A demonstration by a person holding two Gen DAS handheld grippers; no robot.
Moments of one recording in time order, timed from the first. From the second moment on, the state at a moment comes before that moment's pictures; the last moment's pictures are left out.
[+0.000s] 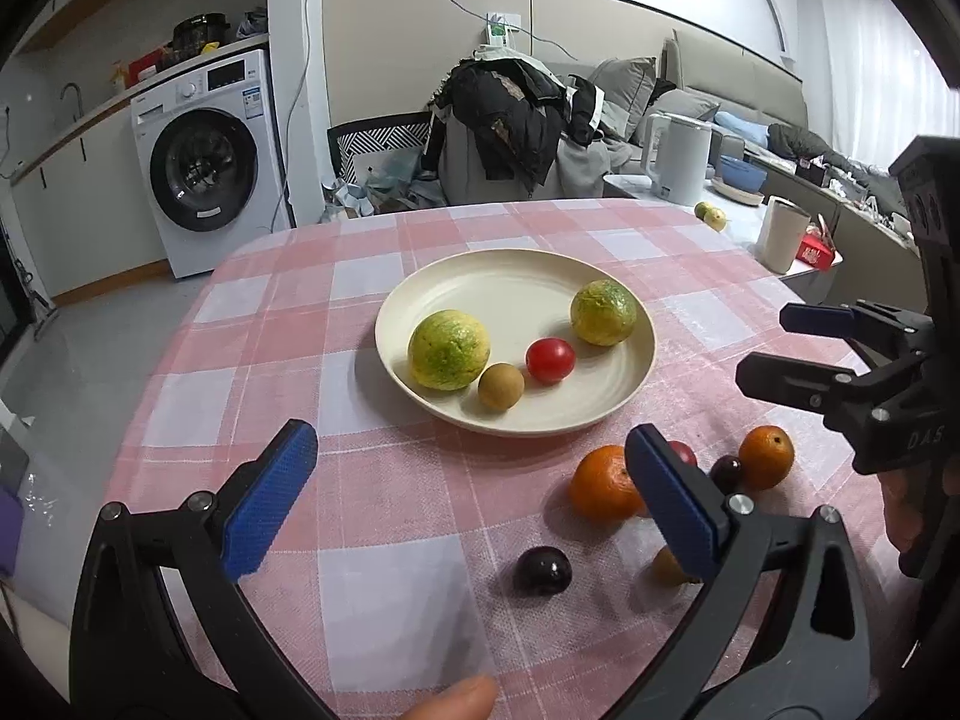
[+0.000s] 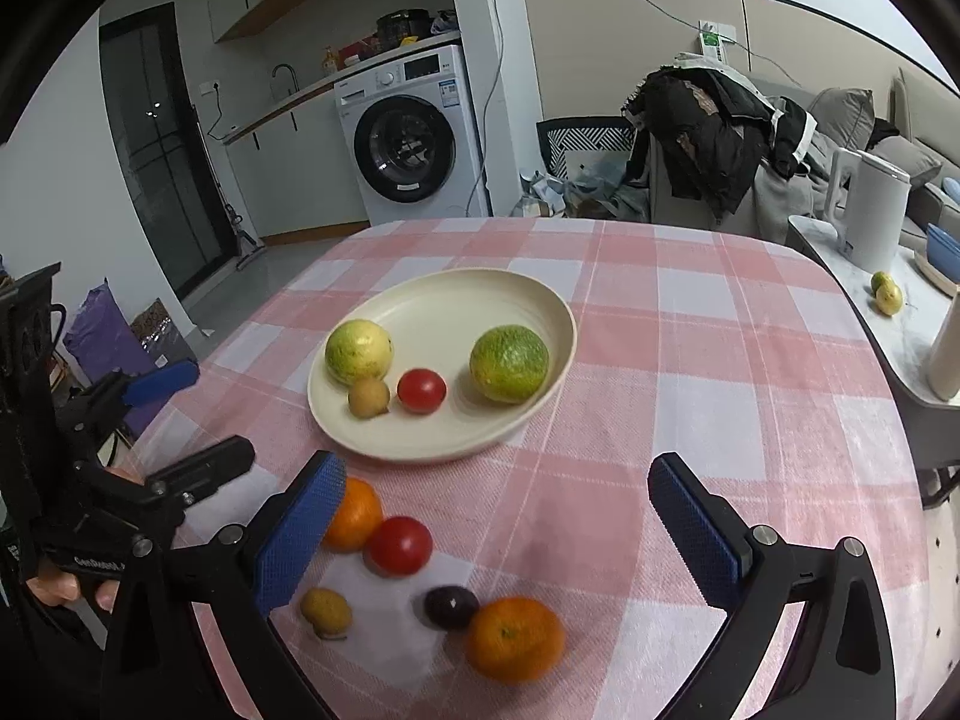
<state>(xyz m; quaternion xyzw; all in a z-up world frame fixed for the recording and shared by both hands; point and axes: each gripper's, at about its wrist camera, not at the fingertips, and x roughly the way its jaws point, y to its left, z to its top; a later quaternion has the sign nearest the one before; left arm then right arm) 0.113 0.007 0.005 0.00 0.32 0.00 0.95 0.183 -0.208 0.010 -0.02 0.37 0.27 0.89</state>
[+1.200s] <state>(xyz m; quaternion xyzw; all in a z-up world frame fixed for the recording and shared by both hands) 0.100 -0.001 -0.022 0.01 0.35 -0.01 0.94 0.165 -0.226 -0.030 -0.10 0.46 0.29 0.84</state>
